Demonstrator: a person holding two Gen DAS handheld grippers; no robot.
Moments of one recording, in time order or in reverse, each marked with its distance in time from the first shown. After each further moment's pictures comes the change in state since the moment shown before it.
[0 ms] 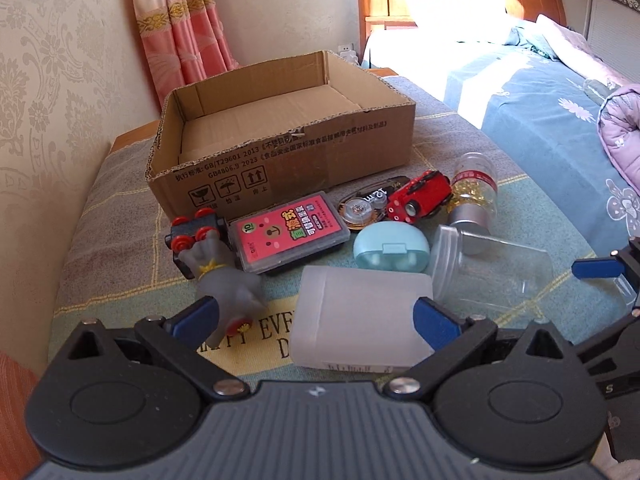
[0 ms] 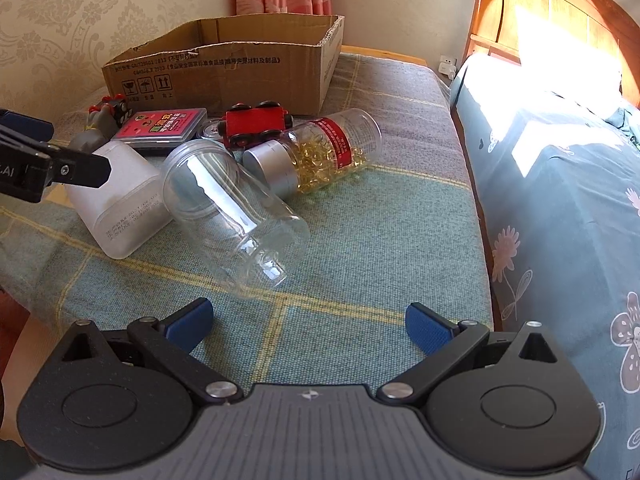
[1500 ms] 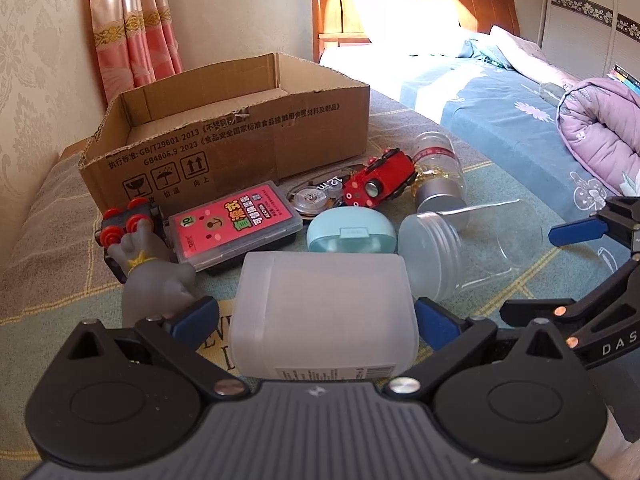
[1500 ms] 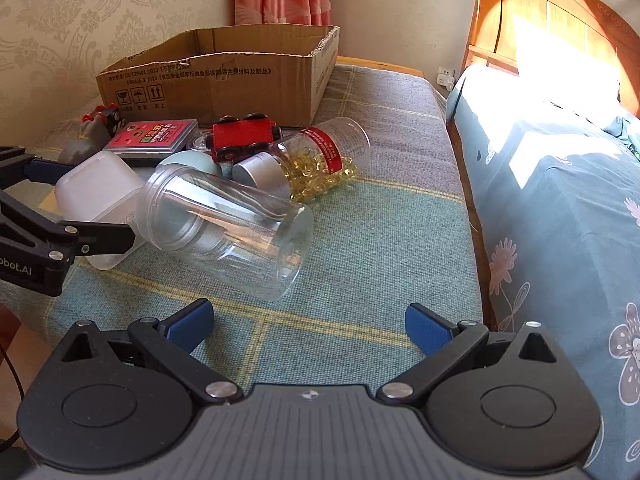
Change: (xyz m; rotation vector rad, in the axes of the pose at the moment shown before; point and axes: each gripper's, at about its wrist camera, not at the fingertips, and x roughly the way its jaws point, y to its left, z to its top) left arm 0.037 -0.005 -0.019 0.045 -0.089 -0.133; right arm 0.005 -0.007 0.000 -0.012 -0.038 0.007
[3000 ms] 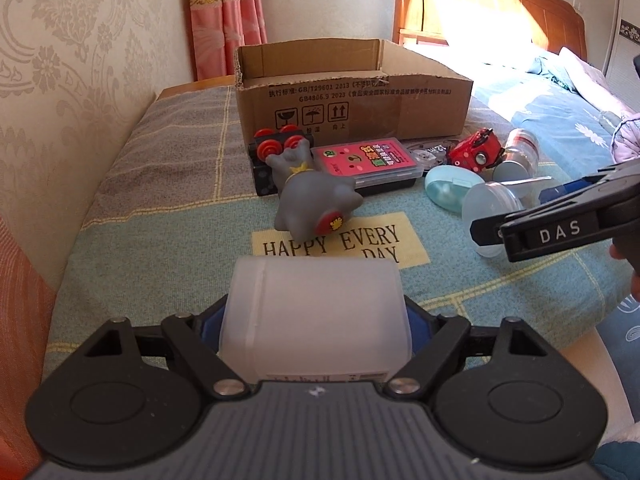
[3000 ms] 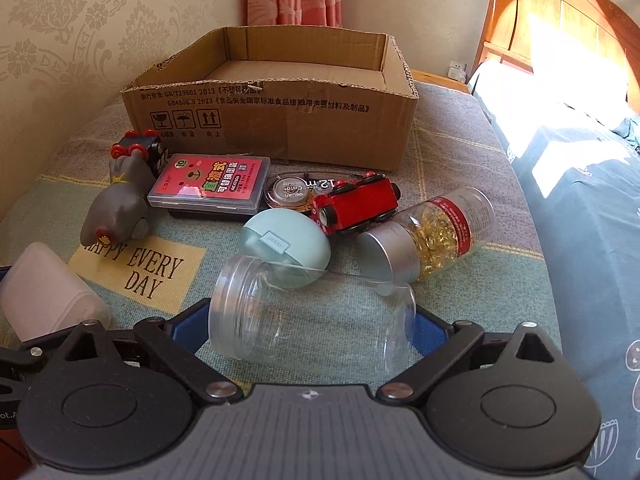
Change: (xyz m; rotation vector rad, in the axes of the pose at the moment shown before) left arm -0.051 0.057 -0.050 -0.161 0.040 0.147; right arm 0.027 0.083 0.061 0.024 0.054 -0.032
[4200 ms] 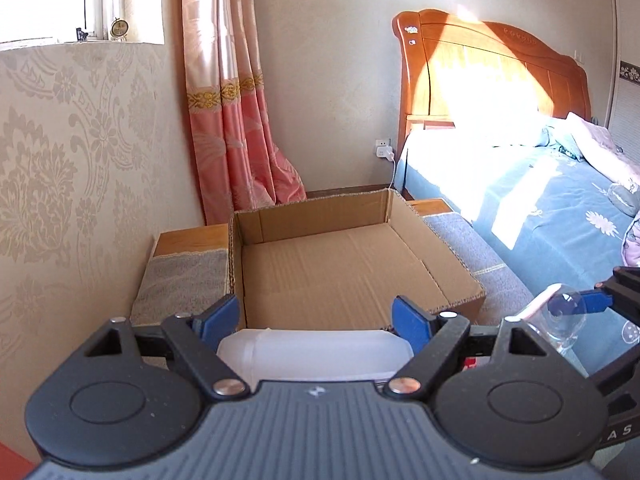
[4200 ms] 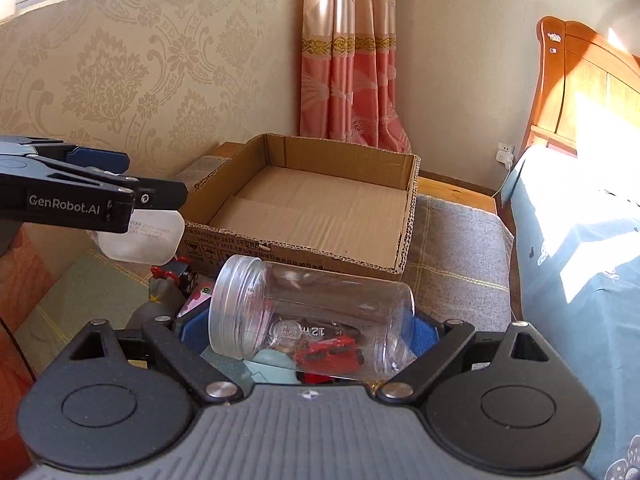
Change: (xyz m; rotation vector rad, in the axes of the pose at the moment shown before) left arm -0.003 -0.008 0.183 0.002 -0.211 0.029; right arm -0.050 -0.047 0.089 -0.118 -0.191 0.174
